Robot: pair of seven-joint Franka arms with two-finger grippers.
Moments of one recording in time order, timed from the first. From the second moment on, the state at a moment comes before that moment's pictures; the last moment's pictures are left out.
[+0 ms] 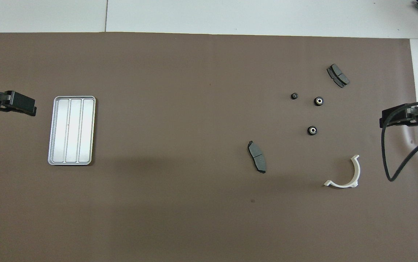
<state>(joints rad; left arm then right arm) 0.01 0.06 -0.06 -1.53 0.03 1.58 0.06 -0.01 -0.04 -0.01 -1.62 -0.03 1.56 0.08</state>
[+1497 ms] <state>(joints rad) 0.01 0.06 -0.06 -1.53 0.03 1.58 0.06 0.08 0.37 0.01 -1.79 -0.01 2.33 0.08</state>
